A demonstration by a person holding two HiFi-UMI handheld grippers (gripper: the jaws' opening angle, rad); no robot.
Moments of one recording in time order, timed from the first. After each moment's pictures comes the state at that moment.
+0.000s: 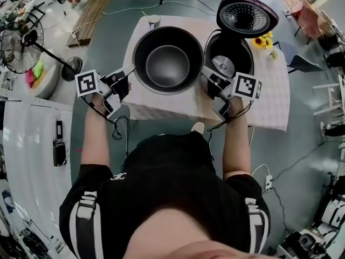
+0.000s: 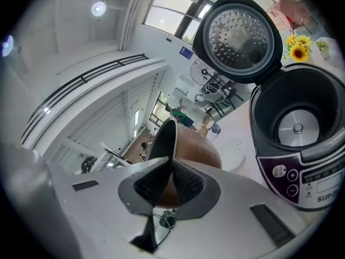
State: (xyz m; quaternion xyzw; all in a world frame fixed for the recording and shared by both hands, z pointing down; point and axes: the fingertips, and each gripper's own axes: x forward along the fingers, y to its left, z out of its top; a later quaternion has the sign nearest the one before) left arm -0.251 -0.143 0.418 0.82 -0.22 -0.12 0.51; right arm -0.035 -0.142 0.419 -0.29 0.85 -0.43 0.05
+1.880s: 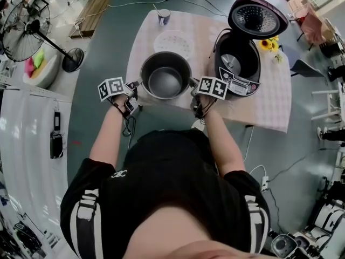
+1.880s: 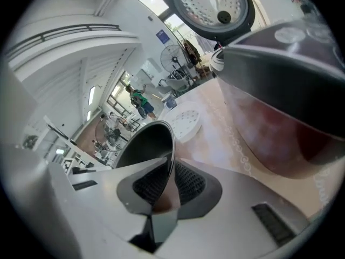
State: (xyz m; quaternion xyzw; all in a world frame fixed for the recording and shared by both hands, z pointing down) left arm -0.327 -0.131 0.640 0.73 -0.40 -0.03 0.55; right arm -0.097 -0.145 0.641 -0.47 0.74 -0.46 -0.13
